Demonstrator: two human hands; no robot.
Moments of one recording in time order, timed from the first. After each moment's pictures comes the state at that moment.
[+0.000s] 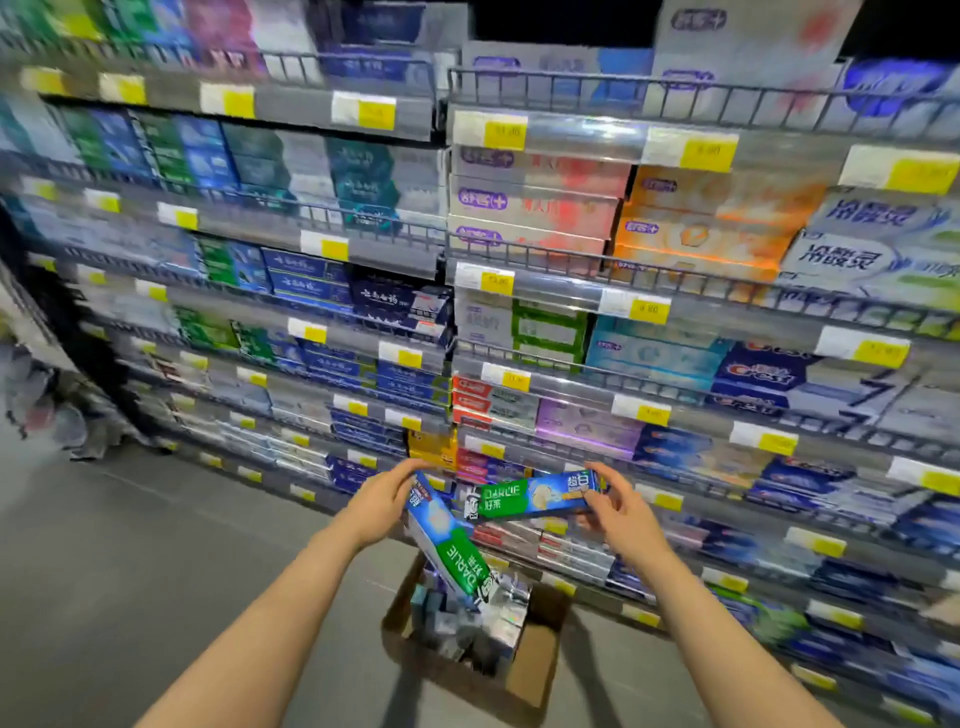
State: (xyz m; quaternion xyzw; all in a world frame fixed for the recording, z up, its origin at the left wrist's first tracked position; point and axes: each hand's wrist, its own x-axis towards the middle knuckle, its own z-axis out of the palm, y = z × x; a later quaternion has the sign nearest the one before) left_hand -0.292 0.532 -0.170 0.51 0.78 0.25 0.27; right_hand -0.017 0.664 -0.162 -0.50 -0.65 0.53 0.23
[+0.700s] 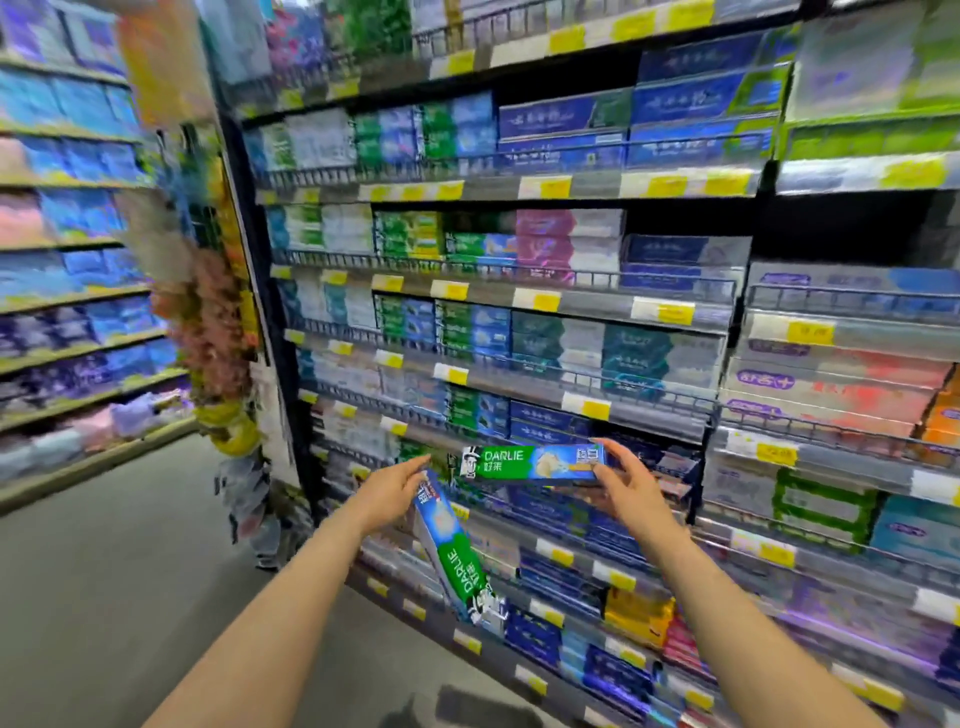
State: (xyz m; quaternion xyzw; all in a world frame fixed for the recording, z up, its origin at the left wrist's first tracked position) left_hand -0.628 0.362 0.002 0.47 0.85 0.21 0.11; right_hand -0.384 0.543 -0.001 -0.31 -0.69 0.57 0.32
